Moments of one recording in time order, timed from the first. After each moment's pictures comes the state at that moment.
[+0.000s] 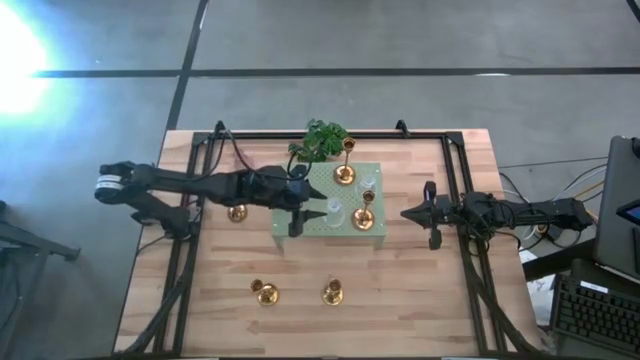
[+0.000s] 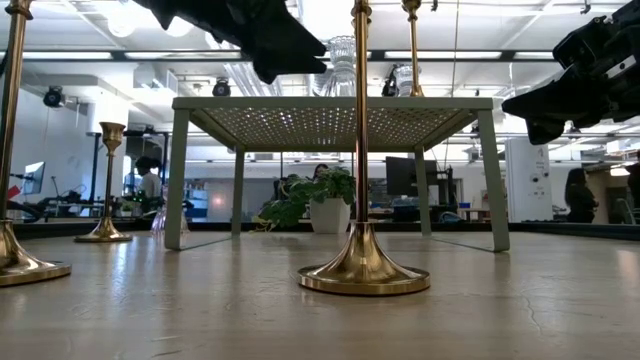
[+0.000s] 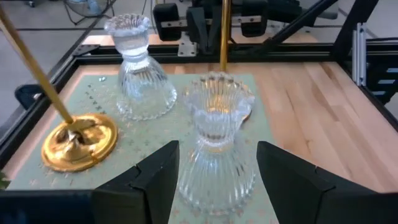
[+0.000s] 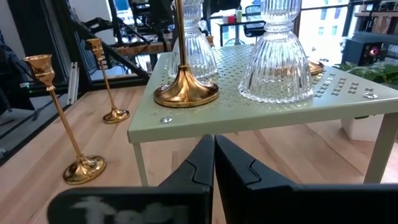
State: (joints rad) left arm 0.05 1.36 0.97 0.02 0.04 0.03; right arm 0.04 0.12 0.01 0.02 0.08 0.13
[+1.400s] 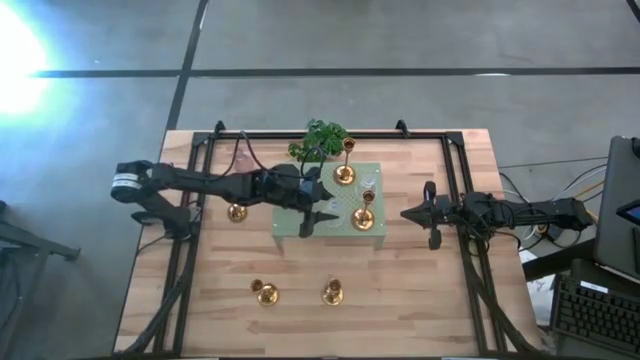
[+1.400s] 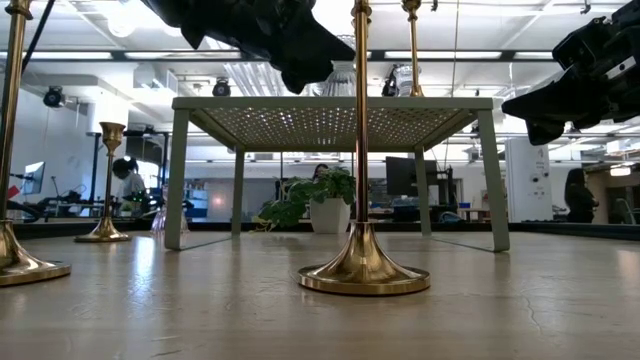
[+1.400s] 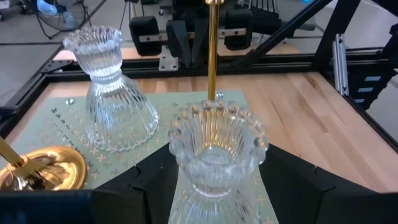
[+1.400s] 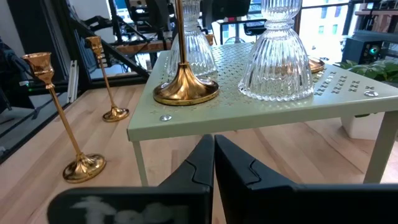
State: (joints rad) left arm 0.07 1.50 1.02 0.16 0.16 0.05; right arm 0.04 0.13 0.01 0.02 0.08 0.13
